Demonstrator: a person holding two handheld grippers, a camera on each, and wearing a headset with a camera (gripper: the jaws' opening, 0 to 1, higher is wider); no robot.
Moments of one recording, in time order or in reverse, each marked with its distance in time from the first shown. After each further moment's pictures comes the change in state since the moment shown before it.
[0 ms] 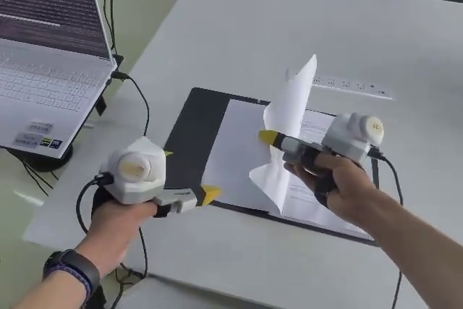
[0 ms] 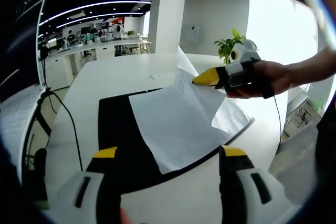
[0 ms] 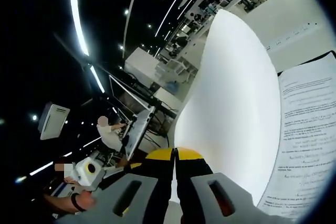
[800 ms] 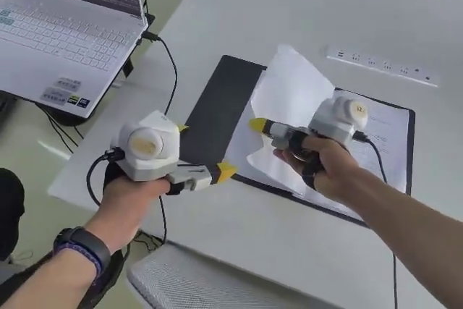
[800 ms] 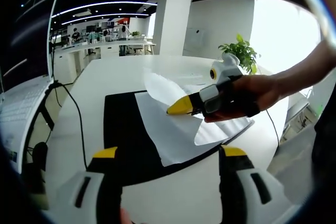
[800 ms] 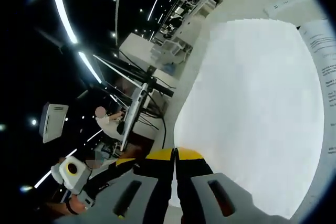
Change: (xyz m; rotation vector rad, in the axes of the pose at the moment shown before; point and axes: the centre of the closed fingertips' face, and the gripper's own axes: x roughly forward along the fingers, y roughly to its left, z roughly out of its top) left arm -0.011 0.011 -0.008 -0.046 -0.021 0.012; right arm 0.073 -0.028 -0.049 0.090 0.157 -0.008
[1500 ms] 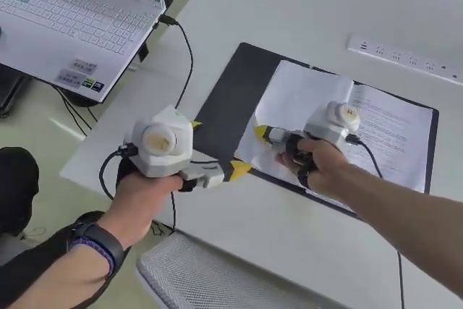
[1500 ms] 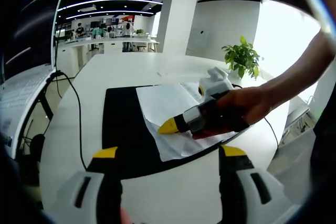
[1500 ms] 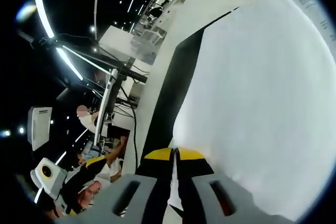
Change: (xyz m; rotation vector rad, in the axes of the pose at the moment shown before) left arm 0.002 0.001 -0.012 -0.048 0.004 0.009; right arm 0.037 -0.059 -0.038 0.061 0.089 -0.154
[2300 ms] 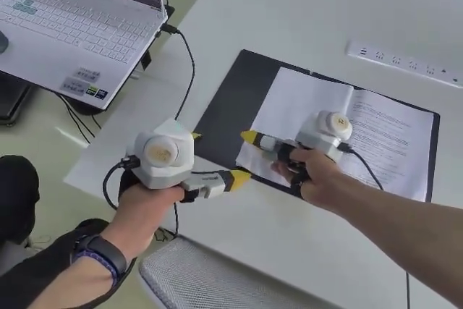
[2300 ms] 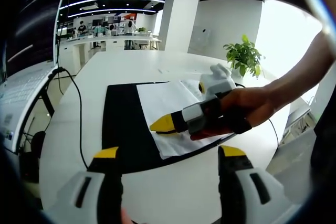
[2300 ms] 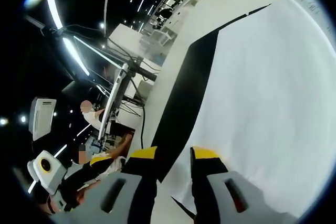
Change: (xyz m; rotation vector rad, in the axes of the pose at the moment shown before) left arm -0.003 -0.003 -0.007 -0.010 0.014 0.016; right arm -0.001 0.024 -0.008 -0.068 -0.026 0.053
